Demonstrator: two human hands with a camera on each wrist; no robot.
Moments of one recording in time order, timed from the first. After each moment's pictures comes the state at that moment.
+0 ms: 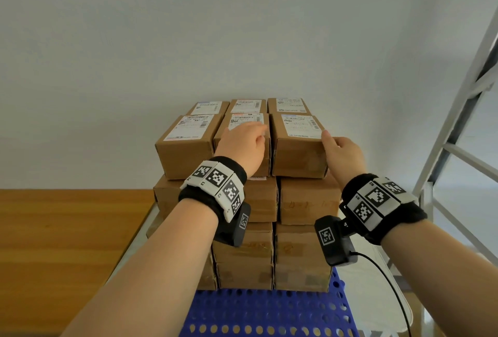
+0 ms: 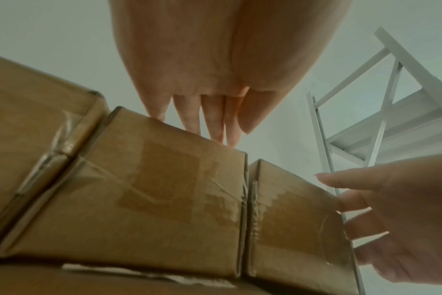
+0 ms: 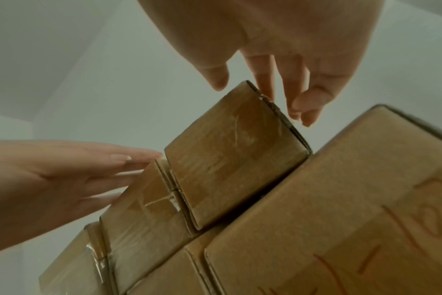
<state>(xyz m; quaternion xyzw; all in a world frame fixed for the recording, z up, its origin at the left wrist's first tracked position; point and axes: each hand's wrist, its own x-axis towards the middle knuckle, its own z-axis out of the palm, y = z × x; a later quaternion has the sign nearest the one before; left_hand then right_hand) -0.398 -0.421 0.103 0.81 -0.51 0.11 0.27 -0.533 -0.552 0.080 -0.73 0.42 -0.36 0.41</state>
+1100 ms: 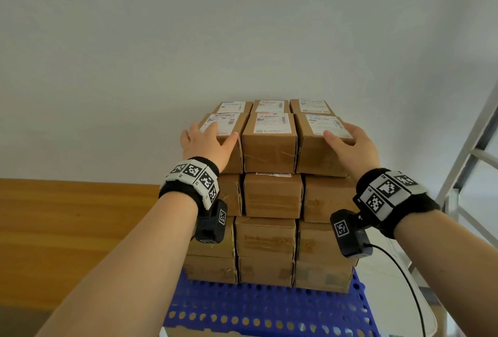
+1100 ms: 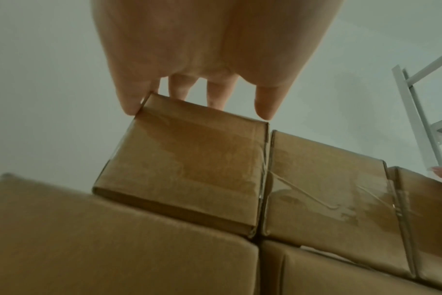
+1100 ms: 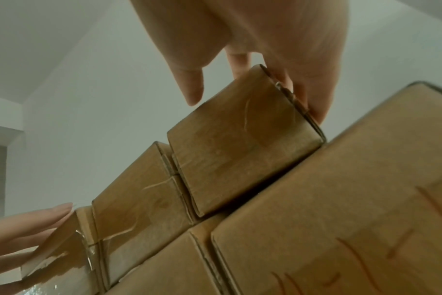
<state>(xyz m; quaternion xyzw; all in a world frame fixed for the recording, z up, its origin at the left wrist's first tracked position) -0.338 -0.350 0.092 0.92 -0.26 0.10 0.27 -0.518 -0.536 0.079 -0.74 0.36 -0.40 0.39</state>
